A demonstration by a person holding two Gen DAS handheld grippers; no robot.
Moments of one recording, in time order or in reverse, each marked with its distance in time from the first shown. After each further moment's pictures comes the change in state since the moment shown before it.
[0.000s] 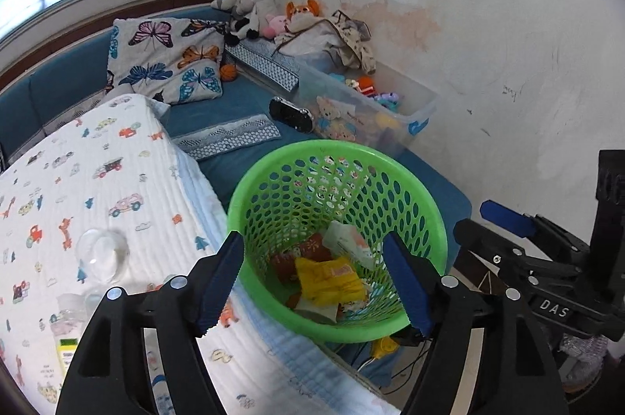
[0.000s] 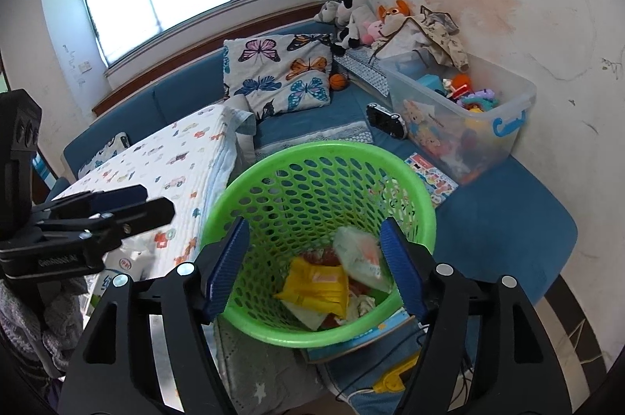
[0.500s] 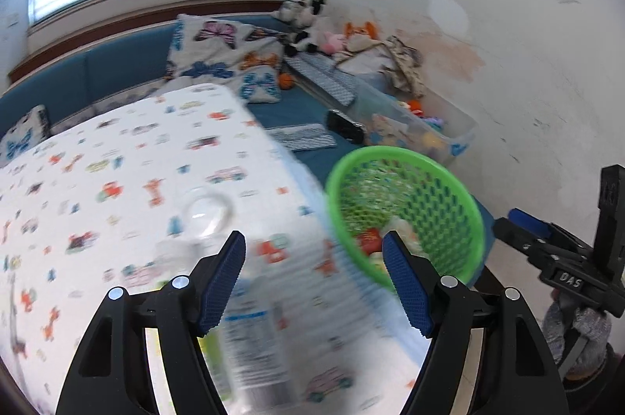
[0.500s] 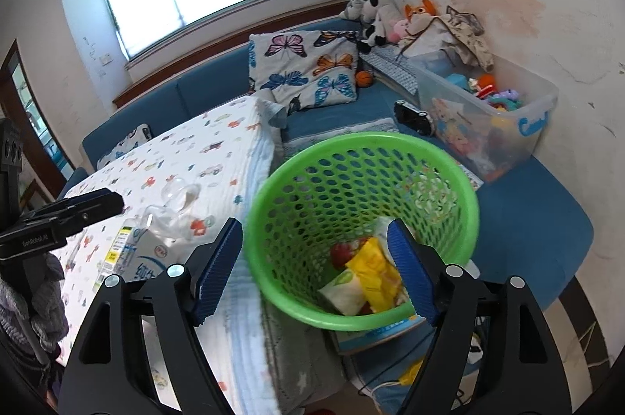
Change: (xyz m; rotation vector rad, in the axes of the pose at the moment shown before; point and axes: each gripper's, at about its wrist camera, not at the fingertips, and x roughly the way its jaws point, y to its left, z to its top) left arm -0.078 0.080 -0.046 -0.126 -0.064 0.141; right arm -0.005 0.040 -0.010 -0.034 0.011 0.073
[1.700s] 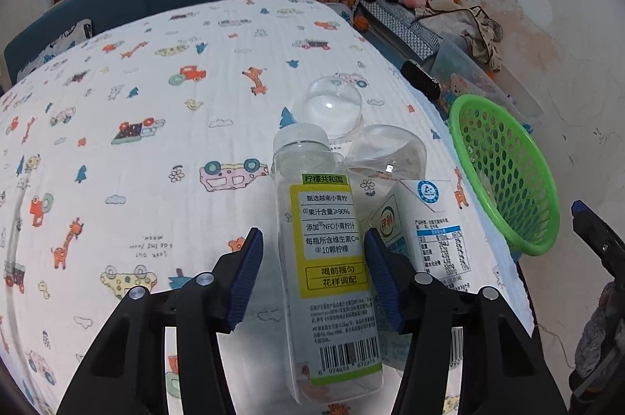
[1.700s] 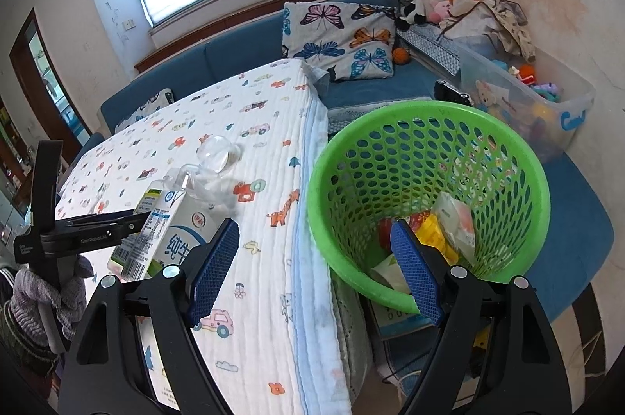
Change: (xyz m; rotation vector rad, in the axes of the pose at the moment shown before) left arm 0.041 0.098 -0.056 -0.176 0.216 0.115; right arm 0.034 0.058 -0.023 -0.064 0.094 0.067
